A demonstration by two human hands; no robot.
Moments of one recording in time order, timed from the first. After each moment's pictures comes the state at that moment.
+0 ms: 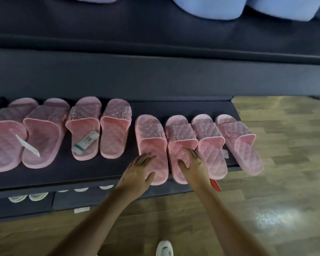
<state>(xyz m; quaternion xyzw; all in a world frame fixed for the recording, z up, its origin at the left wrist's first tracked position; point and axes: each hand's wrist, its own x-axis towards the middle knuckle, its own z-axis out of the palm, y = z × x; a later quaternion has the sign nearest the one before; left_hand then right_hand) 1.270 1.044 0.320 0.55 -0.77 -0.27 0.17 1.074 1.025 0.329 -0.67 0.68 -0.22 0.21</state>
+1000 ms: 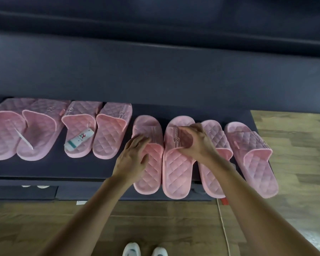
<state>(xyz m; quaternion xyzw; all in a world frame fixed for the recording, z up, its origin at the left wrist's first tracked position) 1.243 0.993 0.316 0.65 -0.69 -0.20 0.24 1.030 0.916 0.337 -0.78 0.55 -0.19 0.24</state>
